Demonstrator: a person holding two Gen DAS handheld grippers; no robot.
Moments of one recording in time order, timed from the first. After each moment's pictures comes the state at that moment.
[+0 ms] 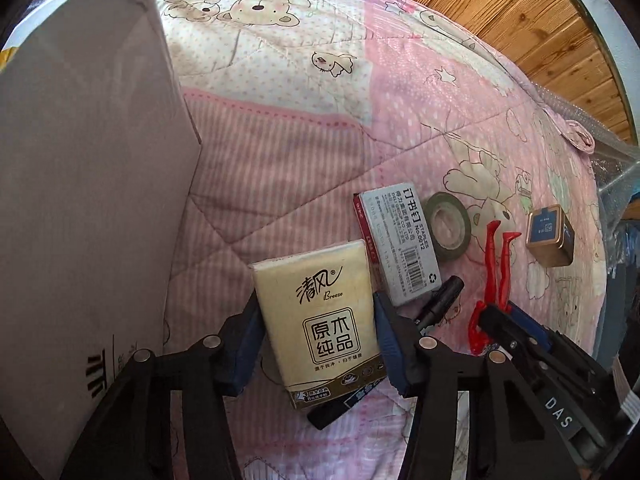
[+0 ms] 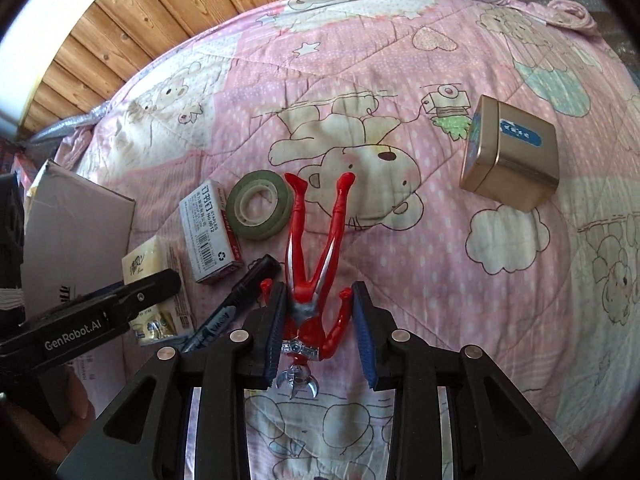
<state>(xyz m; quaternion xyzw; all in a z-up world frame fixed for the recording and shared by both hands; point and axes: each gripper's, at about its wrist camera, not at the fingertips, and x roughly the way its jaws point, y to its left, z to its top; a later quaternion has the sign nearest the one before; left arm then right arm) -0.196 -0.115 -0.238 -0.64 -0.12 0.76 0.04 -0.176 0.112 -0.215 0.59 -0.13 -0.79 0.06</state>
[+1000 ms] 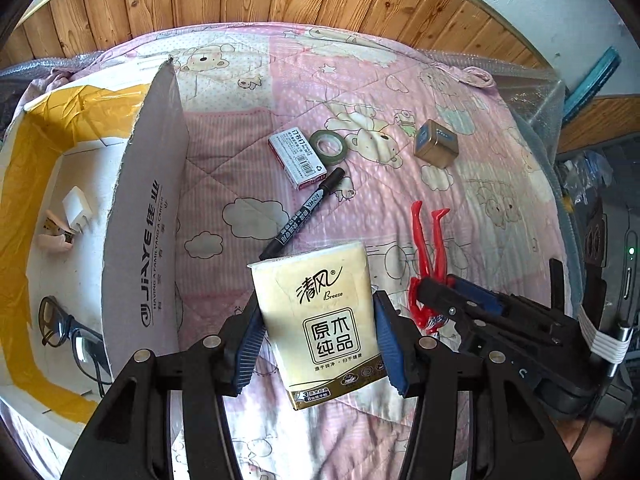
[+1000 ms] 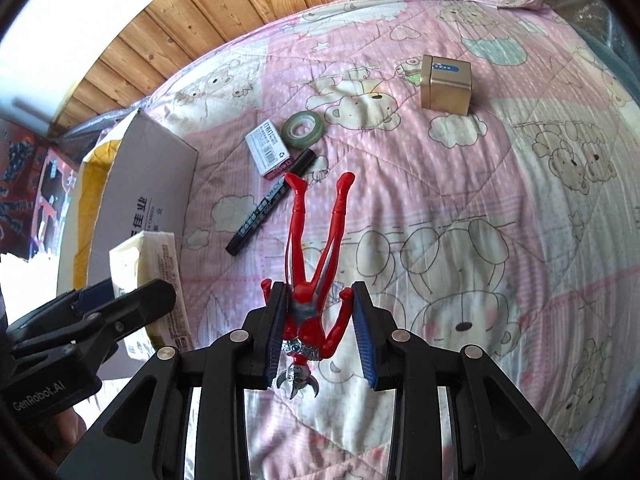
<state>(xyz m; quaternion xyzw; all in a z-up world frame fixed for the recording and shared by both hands) -0.078 -0.094 -0.133 -0.59 -0.07 0.79 0.14 -0.048 0.096 -0.150 0.58 -0.15 -0.80 0.06</state>
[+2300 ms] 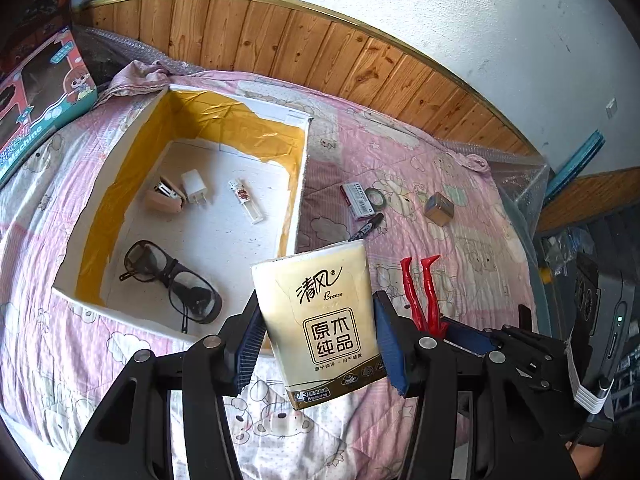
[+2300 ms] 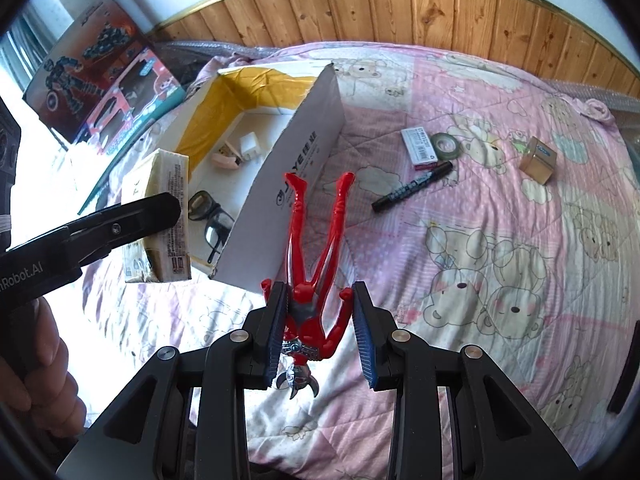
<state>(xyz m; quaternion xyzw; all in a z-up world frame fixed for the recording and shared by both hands) 0.022 -0.232 -0.062 -0.50 -0.17 0.84 0.08 0.023 -0.038 -0.073 0.55 -0.01 -0.81 0.19</state>
